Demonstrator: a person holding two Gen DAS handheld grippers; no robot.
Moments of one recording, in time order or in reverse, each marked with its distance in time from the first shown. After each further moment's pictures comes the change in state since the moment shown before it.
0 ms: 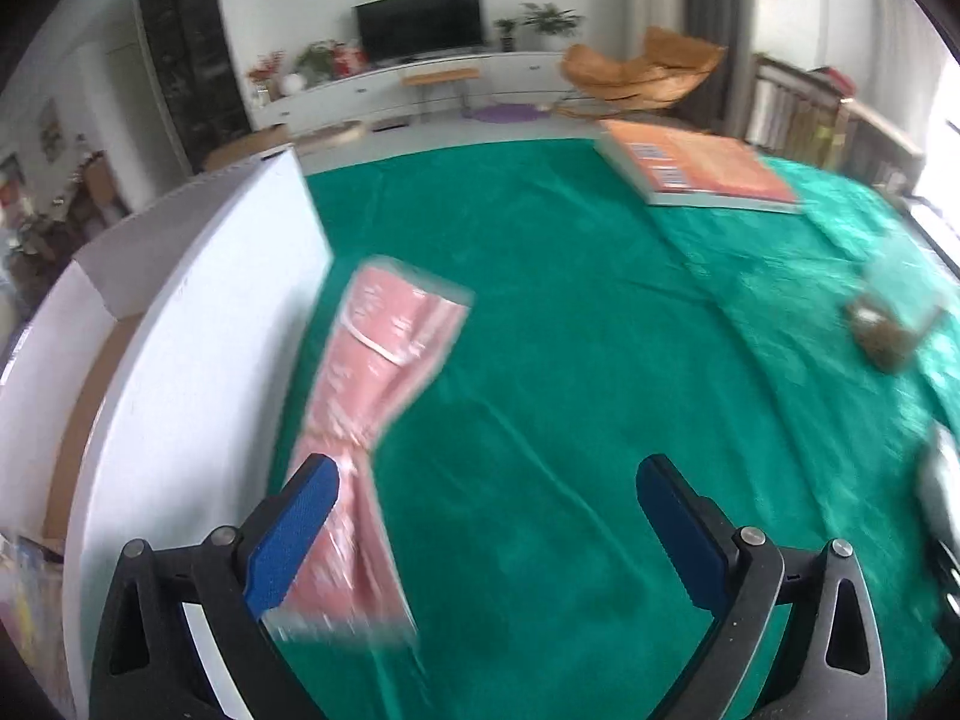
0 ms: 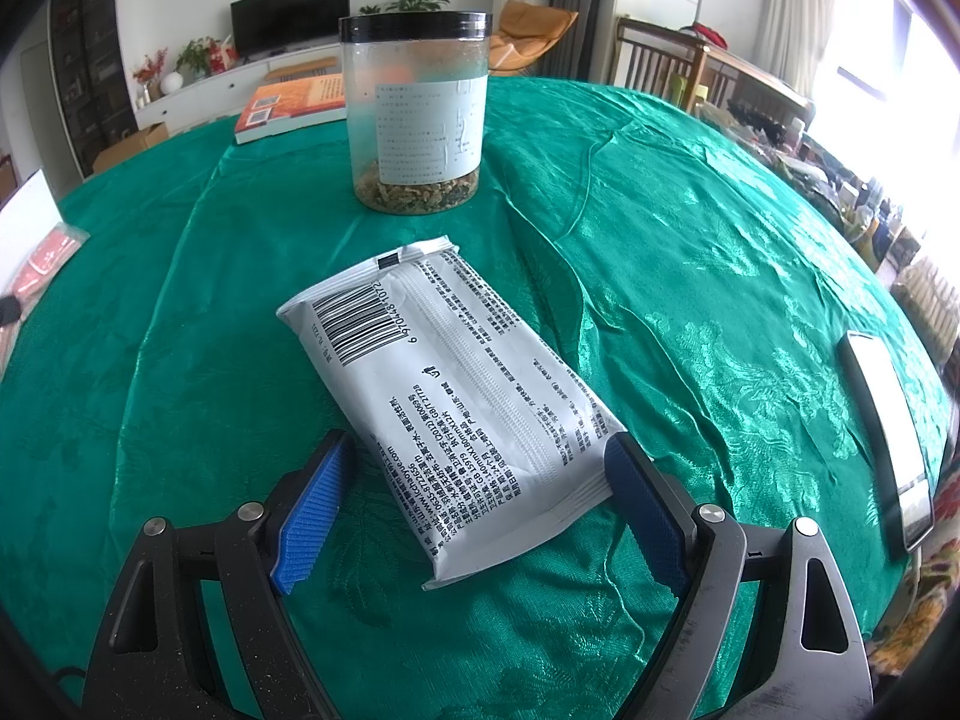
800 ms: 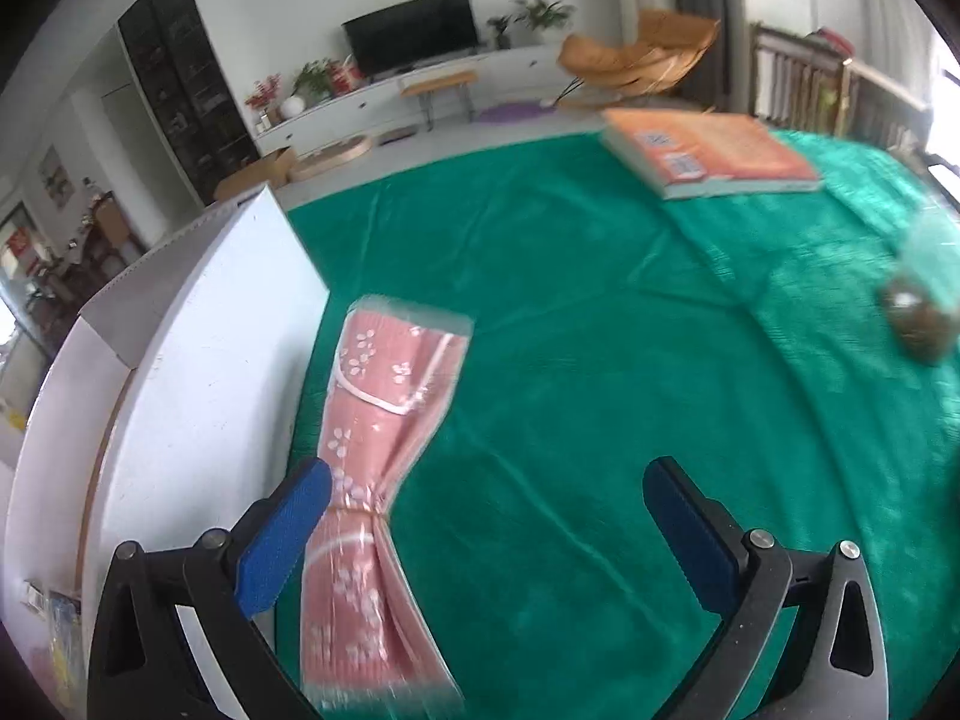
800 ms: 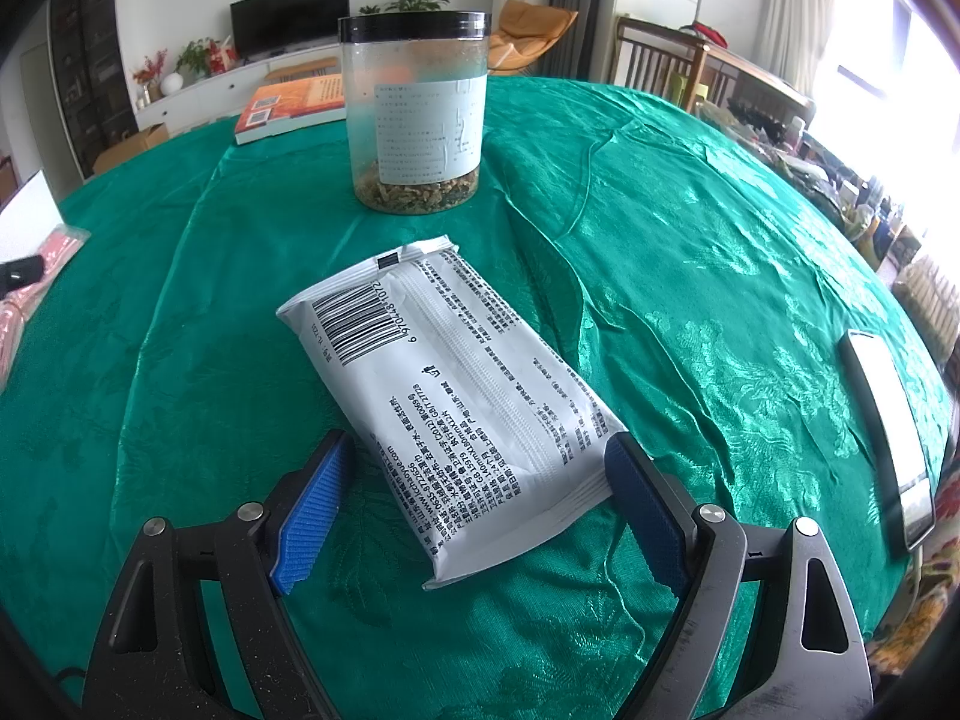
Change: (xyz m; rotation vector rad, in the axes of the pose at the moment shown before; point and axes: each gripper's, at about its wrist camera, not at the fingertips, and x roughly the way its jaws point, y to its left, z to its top) left arm 0.013 -0.017 0.013 0.090 0.000 0.075; right arm 0.001 0.000 0.000 0.002 -0.001 0.000
